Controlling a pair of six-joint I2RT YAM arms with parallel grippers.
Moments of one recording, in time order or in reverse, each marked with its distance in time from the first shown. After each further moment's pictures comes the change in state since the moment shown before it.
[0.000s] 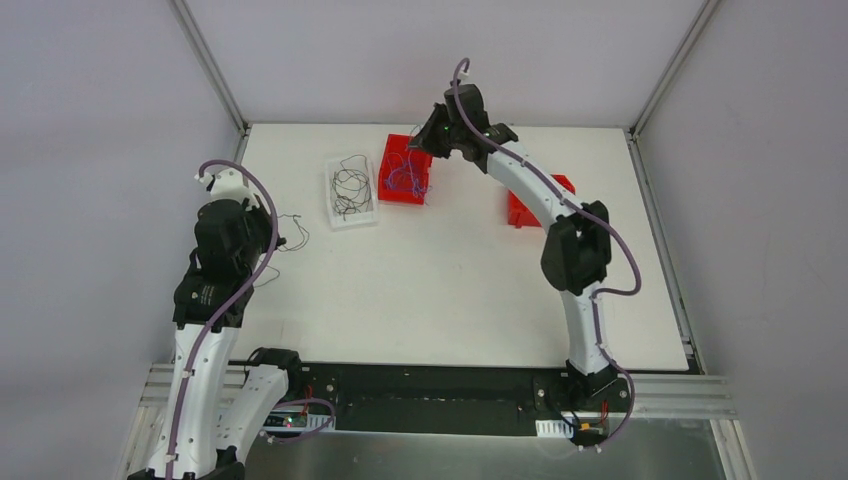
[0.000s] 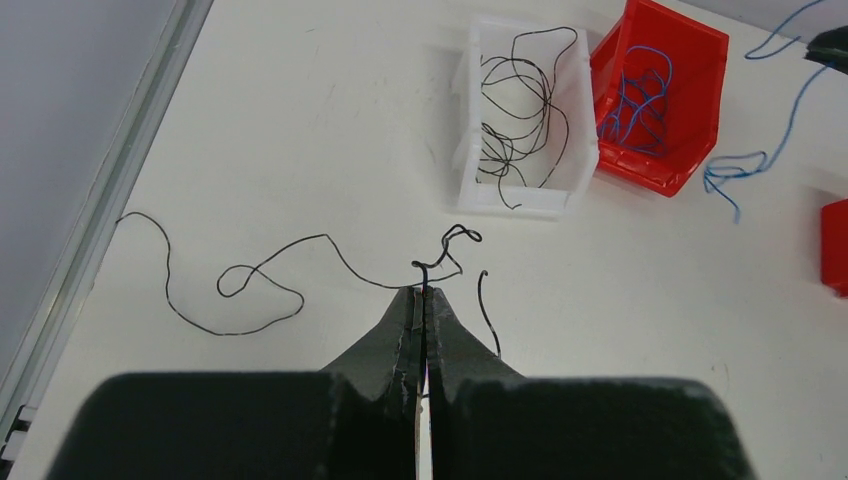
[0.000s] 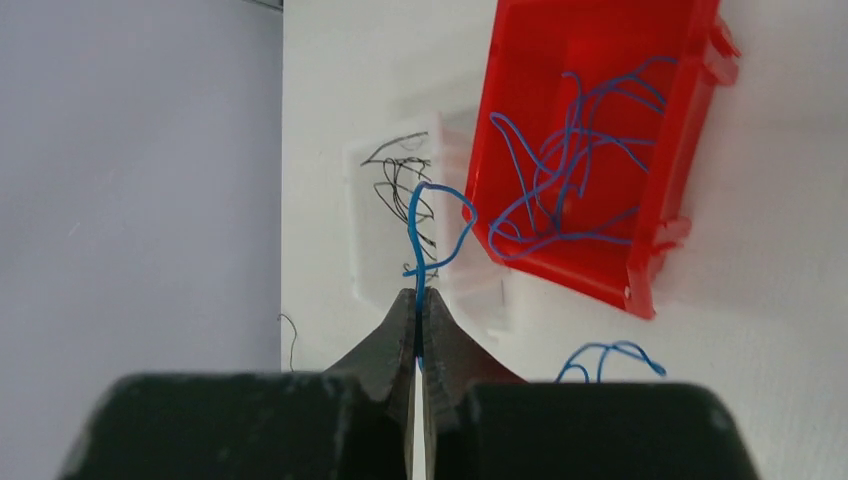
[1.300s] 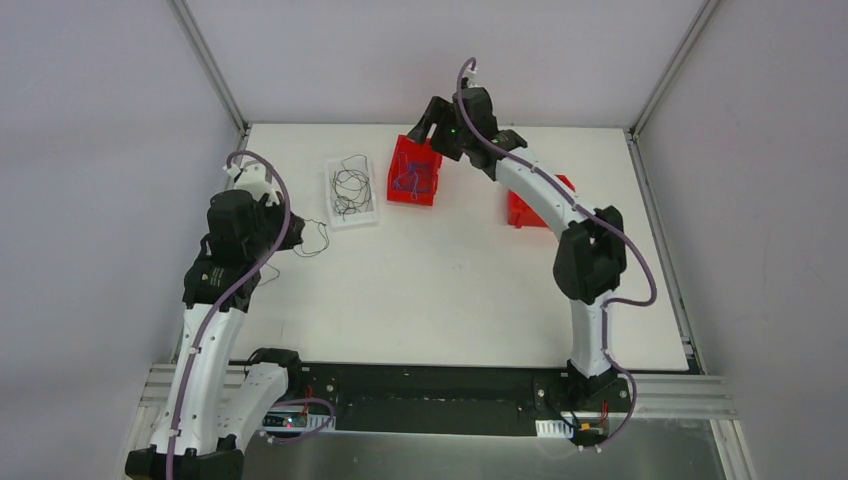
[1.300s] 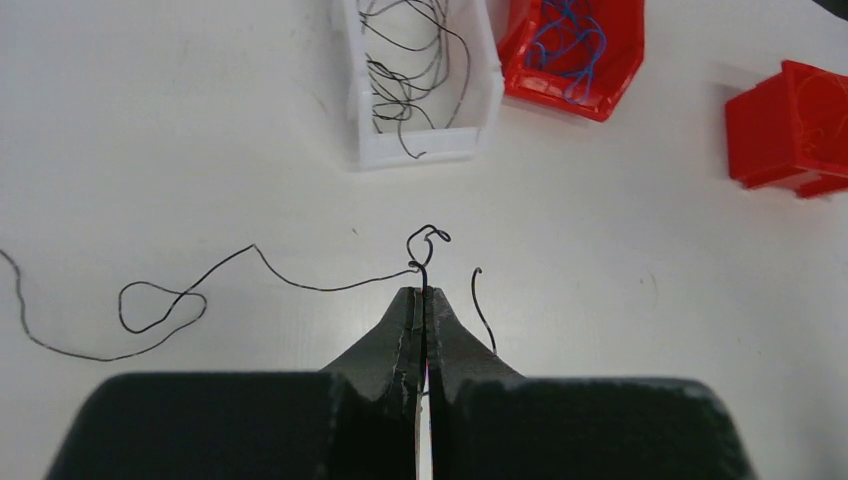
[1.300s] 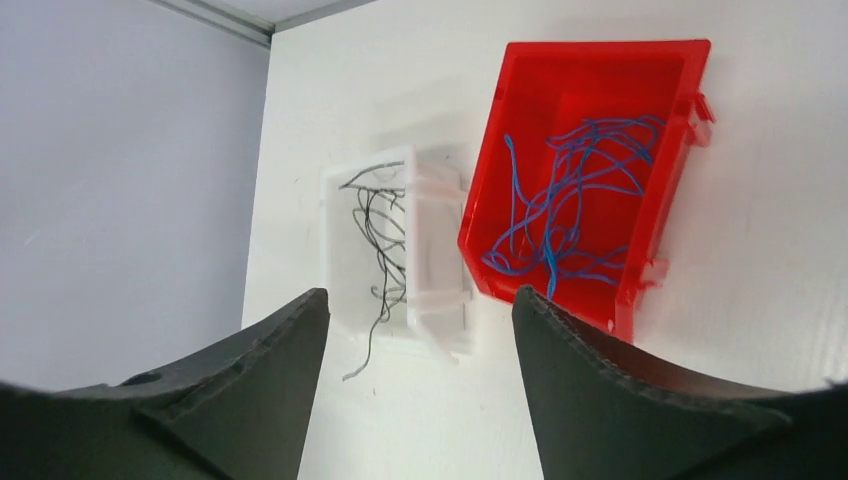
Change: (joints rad) left arm 0.000 0.065 -0.035 0.039 0.219 -0.004; right arm 0.000 0.032 -0.002 0.087 0.089 -0.087
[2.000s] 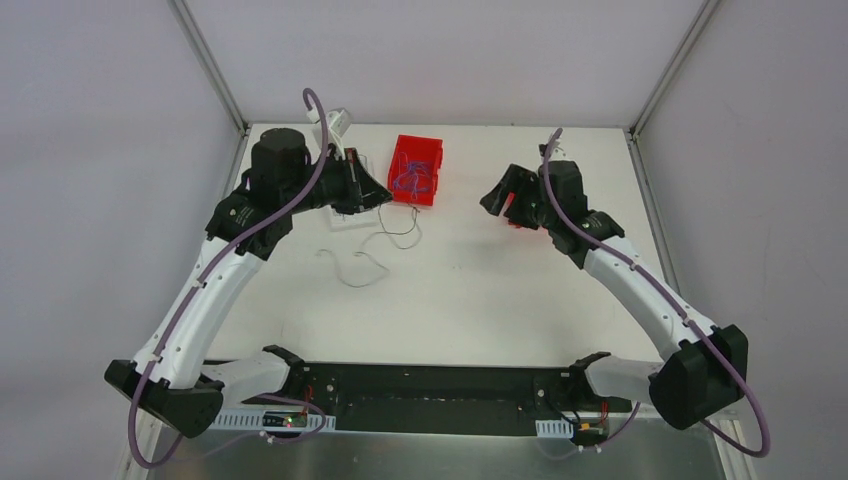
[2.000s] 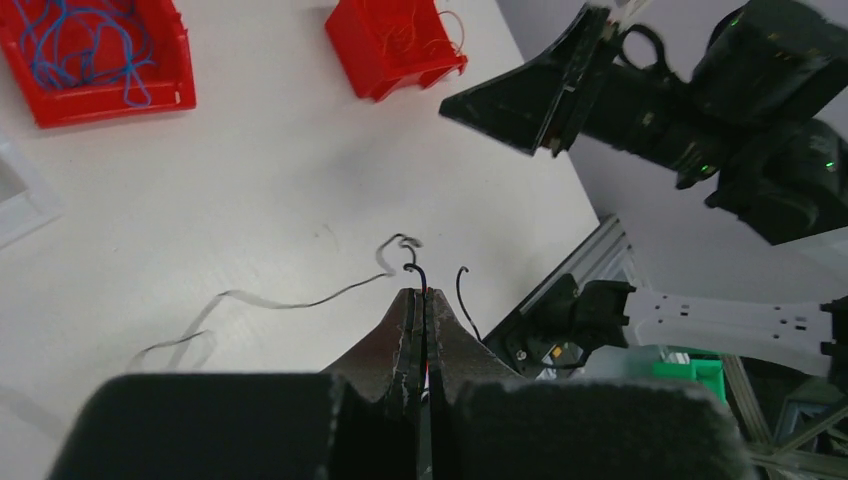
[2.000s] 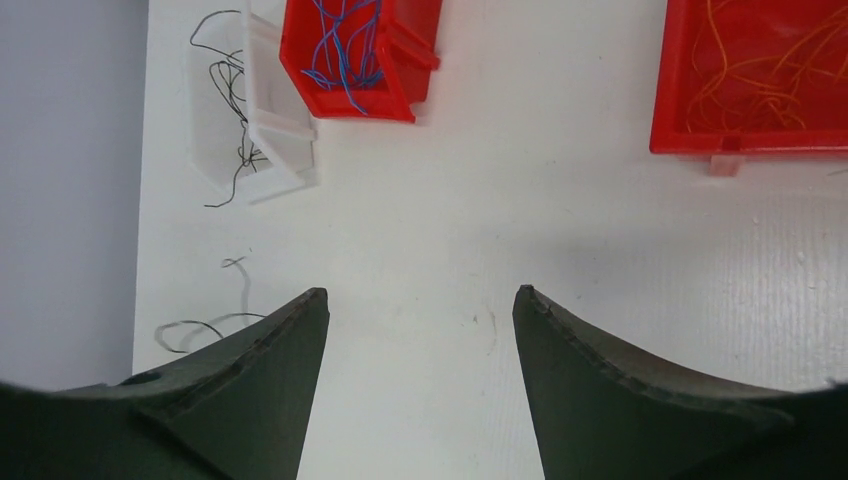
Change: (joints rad) left arm -0.368 0.339 0.391 0.020 0.370 -0.228; right arm -0.111 -0.867 -0.909 -0.008 0.028 -0.107
